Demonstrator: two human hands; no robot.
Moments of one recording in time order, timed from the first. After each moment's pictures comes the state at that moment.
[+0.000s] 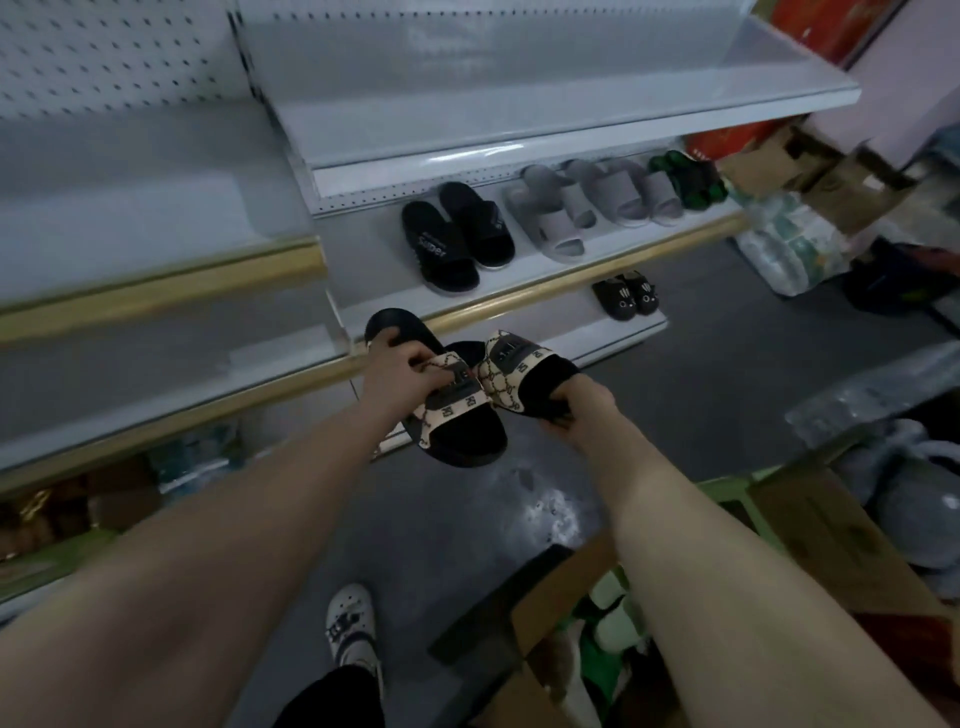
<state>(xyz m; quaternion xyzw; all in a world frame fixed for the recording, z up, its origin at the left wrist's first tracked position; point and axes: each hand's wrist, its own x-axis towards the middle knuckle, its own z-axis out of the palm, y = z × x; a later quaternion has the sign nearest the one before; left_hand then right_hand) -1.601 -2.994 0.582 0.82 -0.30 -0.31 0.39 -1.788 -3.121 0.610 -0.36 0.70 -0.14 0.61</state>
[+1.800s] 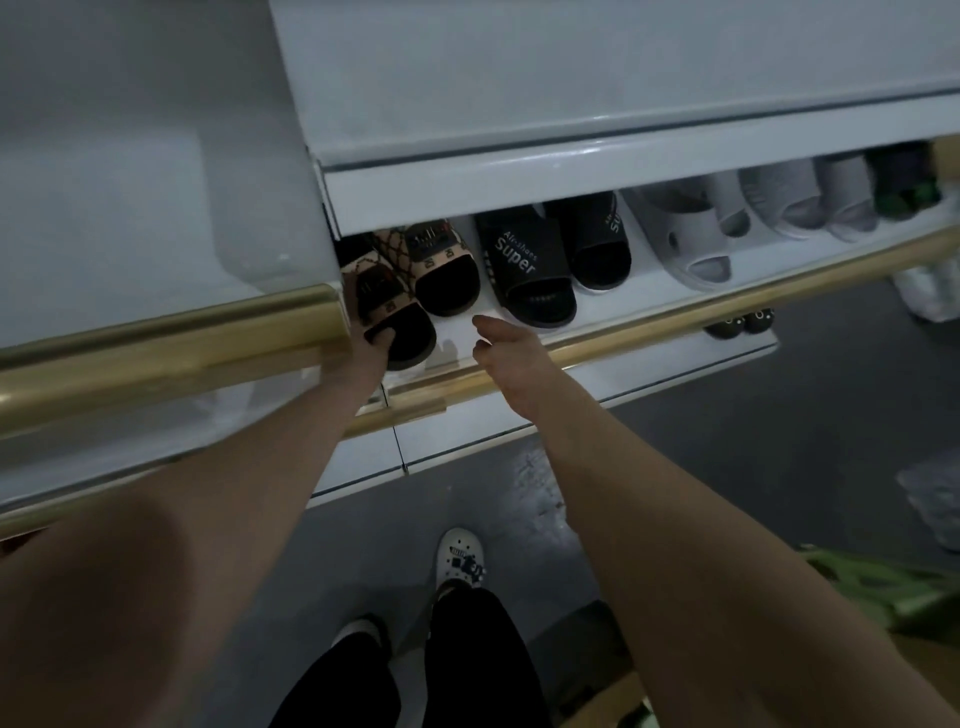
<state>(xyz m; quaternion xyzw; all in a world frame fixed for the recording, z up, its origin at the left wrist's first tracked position) -1.400 -3.102 0.469 0.86 -0.13 -0.28 0.41 -1.519 -3.222 0.464 -0.58 0.46 -0.02 0.67</state>
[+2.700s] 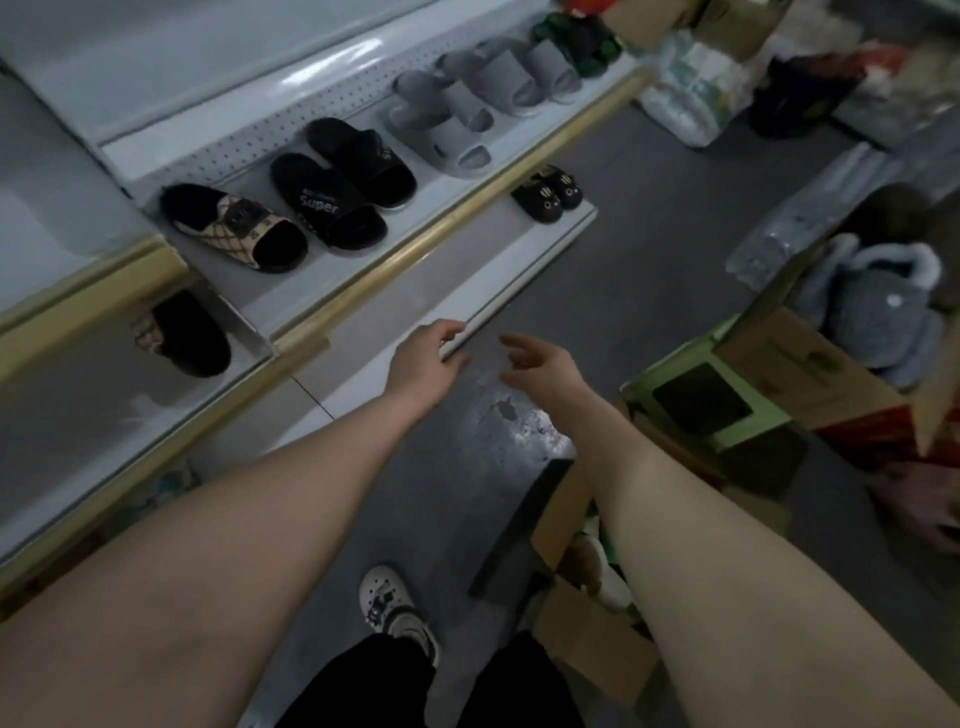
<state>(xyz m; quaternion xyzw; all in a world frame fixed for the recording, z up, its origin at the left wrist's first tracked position) -1.658 -3.046 0.537 0.73 -0.53 -0.32 0.29 -1.829 -3.084 0.559 -0.54 0.59 -0.17 0.57</state>
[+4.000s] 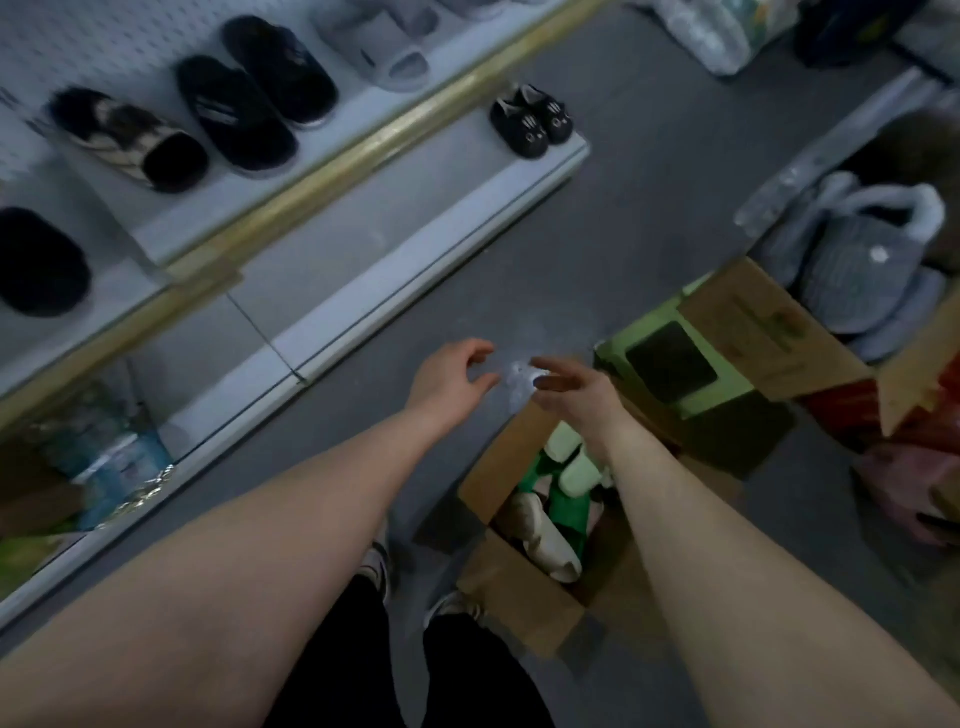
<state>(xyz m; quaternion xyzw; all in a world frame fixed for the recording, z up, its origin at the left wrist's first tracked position) -1.861 -3.050 0.483 0.74 -0.53 -0.35 0.22 -2.046 -3.094 0.495 -0.47 0.60 -0.16 0.63</state>
